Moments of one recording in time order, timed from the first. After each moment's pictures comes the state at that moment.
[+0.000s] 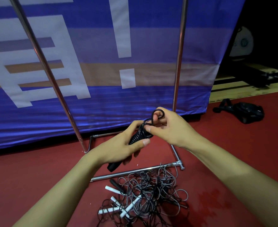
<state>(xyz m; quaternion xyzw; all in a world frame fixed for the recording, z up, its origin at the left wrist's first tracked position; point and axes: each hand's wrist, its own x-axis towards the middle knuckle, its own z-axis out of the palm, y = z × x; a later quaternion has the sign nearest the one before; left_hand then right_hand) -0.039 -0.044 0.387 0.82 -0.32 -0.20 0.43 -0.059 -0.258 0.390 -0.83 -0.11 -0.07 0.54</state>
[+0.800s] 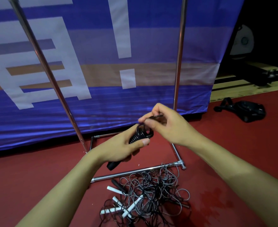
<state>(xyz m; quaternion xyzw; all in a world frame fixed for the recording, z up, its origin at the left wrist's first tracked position) -0.034 -0.042 0.383 0.81 -0.31 -0.21 0.45 -0.059 -0.256 0.397 -0.82 -0.18 -0.12 0.53</state>
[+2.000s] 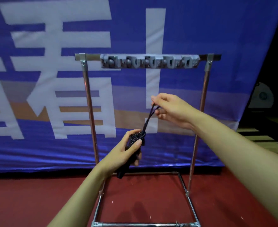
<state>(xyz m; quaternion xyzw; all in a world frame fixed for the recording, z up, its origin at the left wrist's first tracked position) 0.009 0.019 0.477 0.72 -0.26 -0.06 0.64 0.029 -0.194 0.611 -0.74 -0.14 -0.02 0.66</state>
